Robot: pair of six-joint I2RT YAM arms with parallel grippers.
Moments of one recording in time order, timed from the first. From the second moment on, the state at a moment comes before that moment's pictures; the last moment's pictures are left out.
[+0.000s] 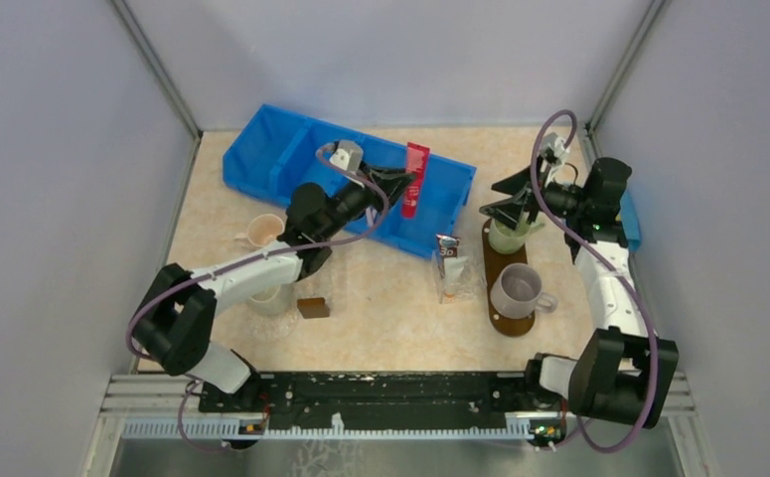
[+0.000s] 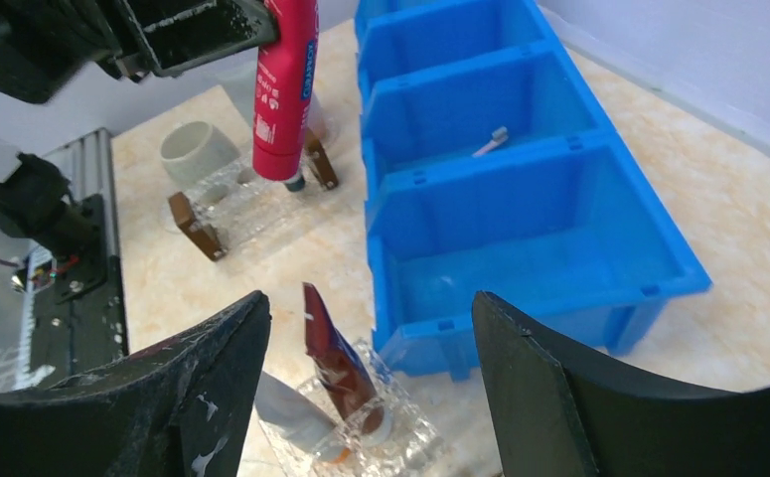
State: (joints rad) left arm -0.70 1.53 0.94 0.84 0.20 -0.32; right arm -0.20 1.20 0.89 0.07 -1.30 -0.03
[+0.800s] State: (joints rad) left arm -0.82 1.66 0.83 1.45 0.24 -0.57; right arm 0.10 1.25 0.77 0.67 -1.32 0.42
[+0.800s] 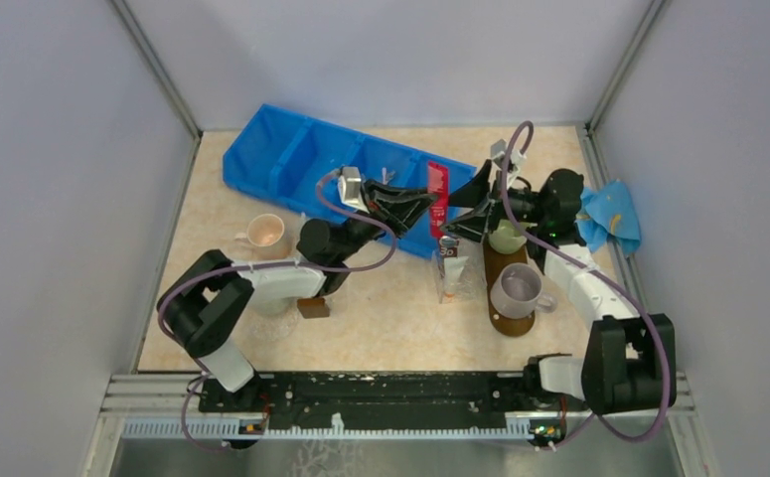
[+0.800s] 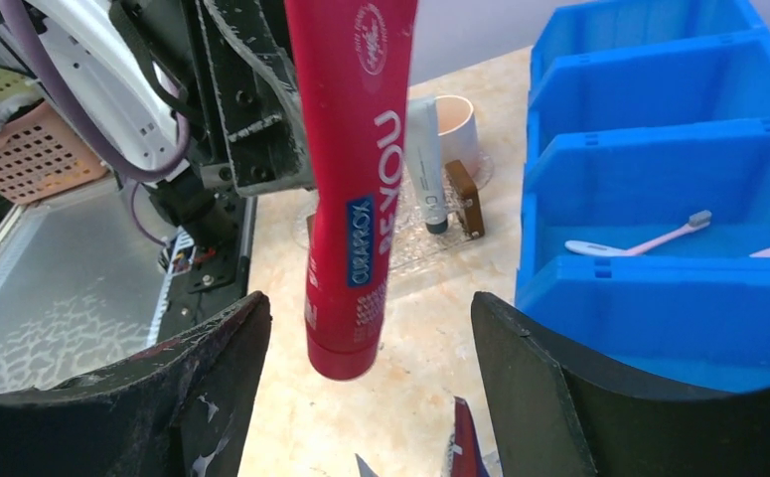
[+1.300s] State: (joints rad) left arm -0.84 1.72 0.85 1.47 0.24 -0.55; right arm 0.17 1.28 0.77 0.60 -1.30 0.39
